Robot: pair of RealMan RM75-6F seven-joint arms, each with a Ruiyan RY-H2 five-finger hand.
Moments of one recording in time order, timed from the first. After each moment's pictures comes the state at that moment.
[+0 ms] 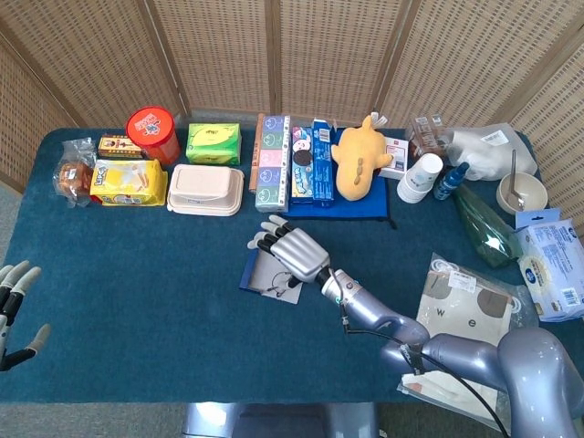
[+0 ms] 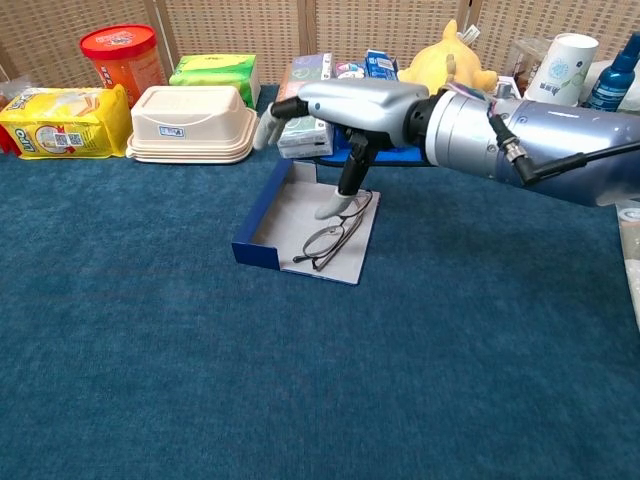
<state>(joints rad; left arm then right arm) 0.01 -0.96 0.02 -1.80 1.62 1.58 0.01 1.00 -1.66 0.20 -1.29 -1.41 0.81 0.04</state>
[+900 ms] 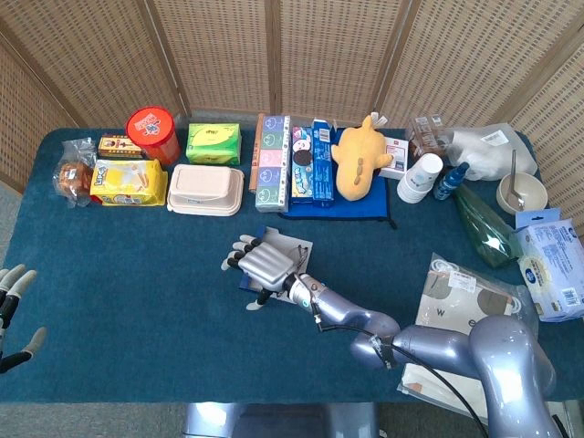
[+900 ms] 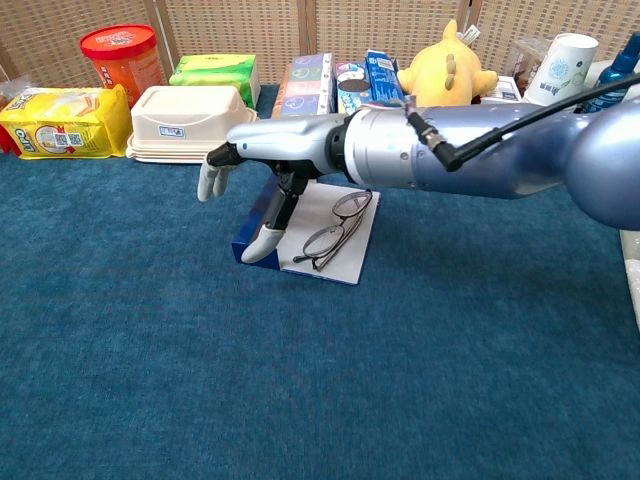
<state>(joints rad) 0.02 -0.96 0.03 -1.77 1.61 1.58 -0.01 1.15 -1.72 0.25 -1.28 -1.25 0.59 -0.05</state>
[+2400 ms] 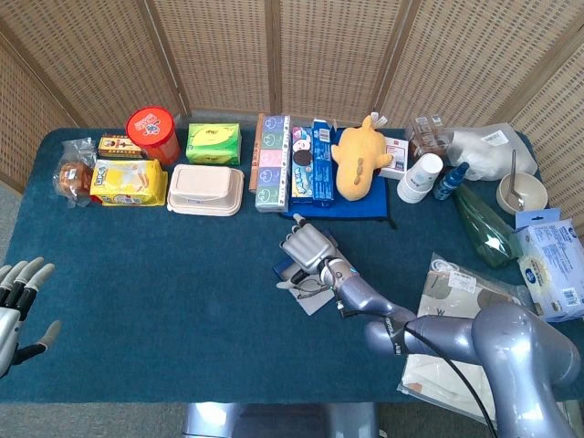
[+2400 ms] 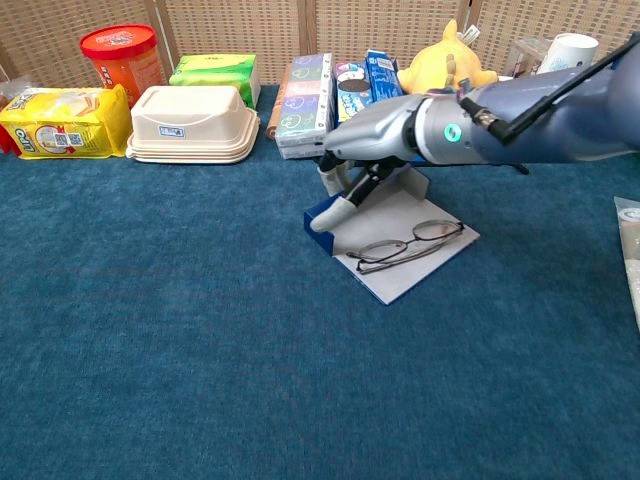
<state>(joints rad) -0.02 -0.98 0.02 -1.79 1.63 1.55 0.02 1.26 -1.57 0.03 -1.38 -0.71 0.69 -0.65</state>
